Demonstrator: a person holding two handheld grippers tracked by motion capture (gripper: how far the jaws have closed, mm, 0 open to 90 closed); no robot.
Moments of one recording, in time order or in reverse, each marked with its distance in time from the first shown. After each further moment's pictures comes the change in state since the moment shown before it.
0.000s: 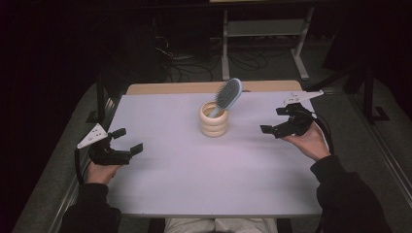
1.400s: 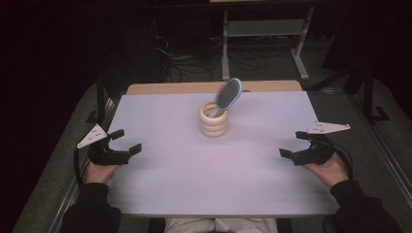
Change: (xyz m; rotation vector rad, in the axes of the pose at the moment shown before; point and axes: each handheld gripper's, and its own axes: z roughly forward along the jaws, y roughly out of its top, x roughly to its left) left arm 0.006 -0.006 0.000 0.027 0.026 -0.013; right arm 0.006 -0.089 -0.035 -0.051 -0.055 0.061
